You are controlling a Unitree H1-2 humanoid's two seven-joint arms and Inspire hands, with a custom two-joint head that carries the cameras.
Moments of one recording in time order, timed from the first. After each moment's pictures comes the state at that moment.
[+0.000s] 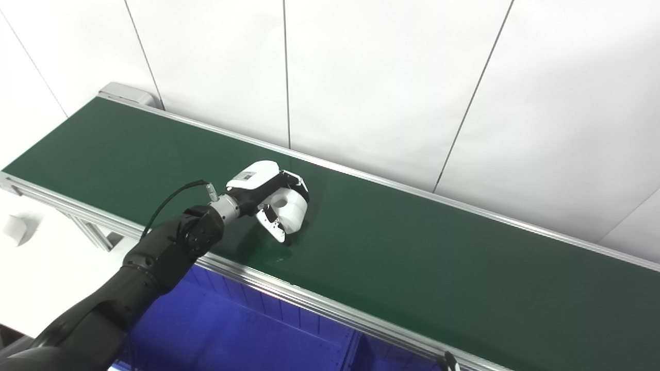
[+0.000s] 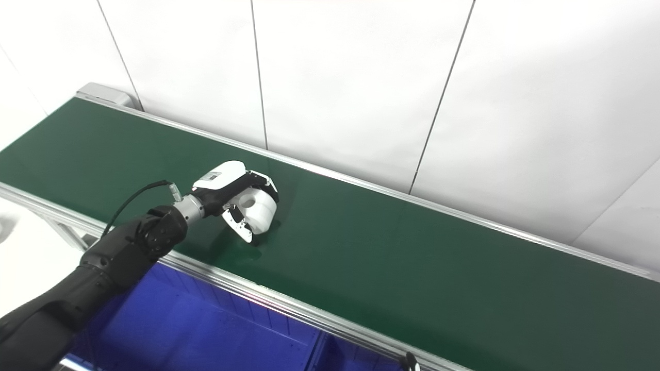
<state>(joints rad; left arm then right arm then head) -0.37 0.48 -0.26 0.57 0.56 -0.40 -0.01 0.34 -0.25 0.68 0.21 -0.20 -0.41 -0.56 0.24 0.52</state>
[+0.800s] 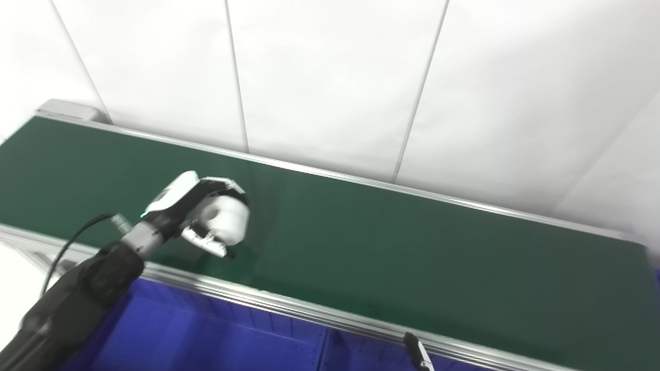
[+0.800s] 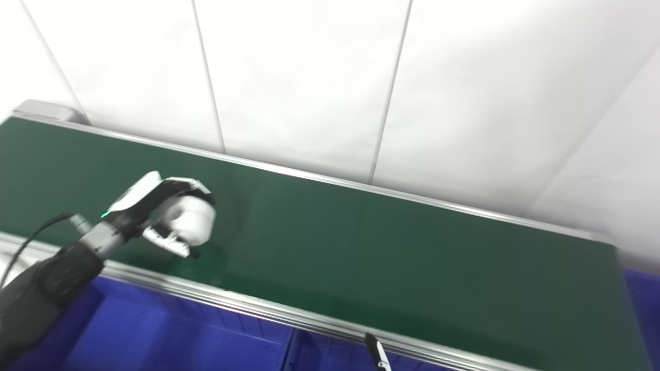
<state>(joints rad) -0.15 0.60 -0.26 0.31 0.24 -0.44 0.04 0.42 -0.19 0.62 0.10 -0.33 -0.41 -0.54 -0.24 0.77</state>
